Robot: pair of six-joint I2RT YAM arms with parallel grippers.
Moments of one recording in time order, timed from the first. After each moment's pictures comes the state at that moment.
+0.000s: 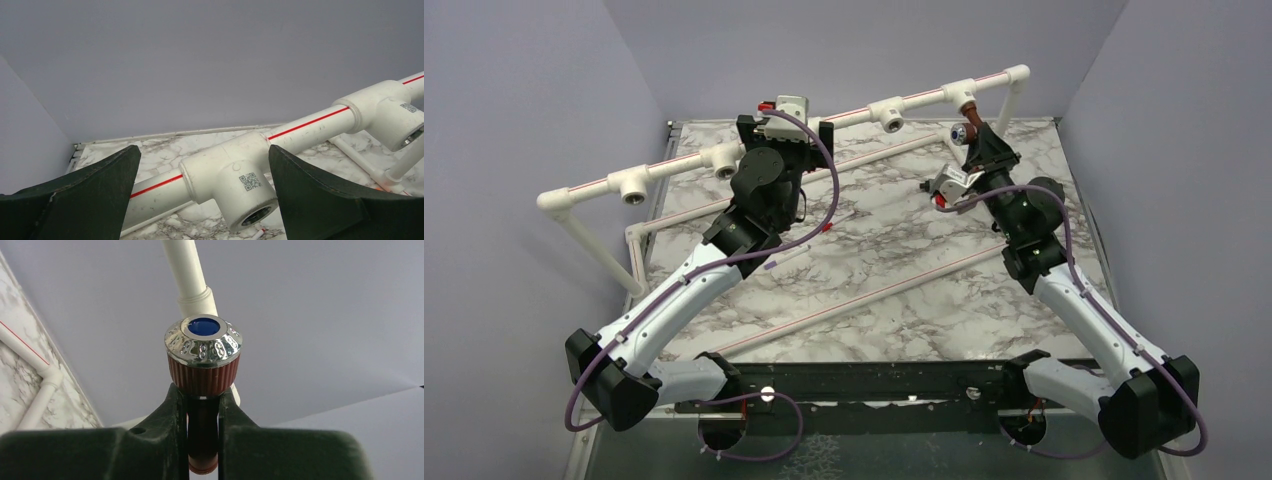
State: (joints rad) left arm -0.69 1.21 1.22 0.13 -0.61 0.12; right arm 0.36 1.07 0.83 0.43 -0.10 -1.40
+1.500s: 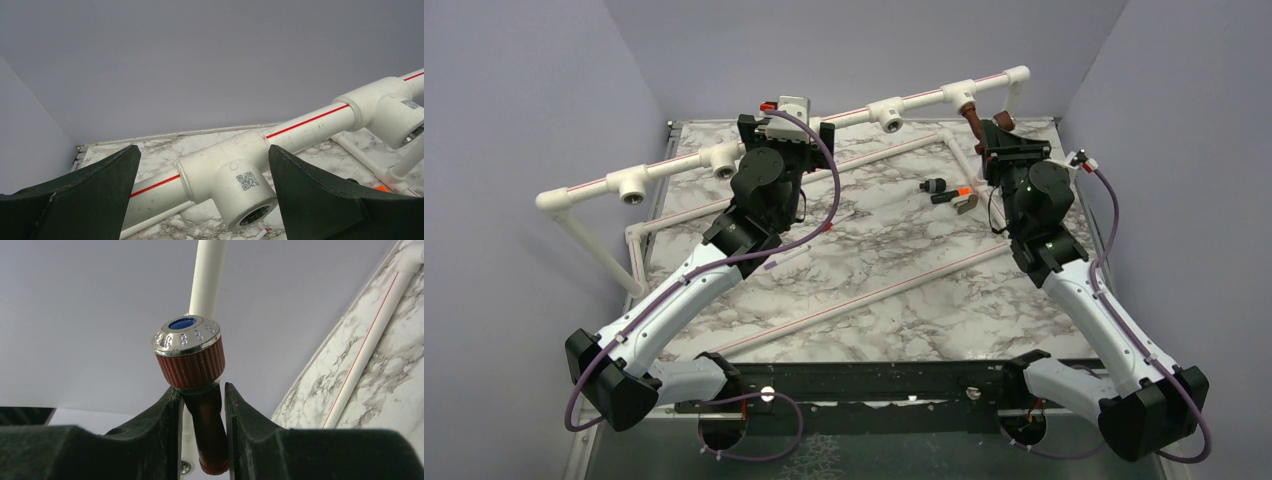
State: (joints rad) left arm -0.70 1.21 1.22 0.13 -0.61 0.14; right arm 0.35 1.05 0.93 0.20 0.39 1.34
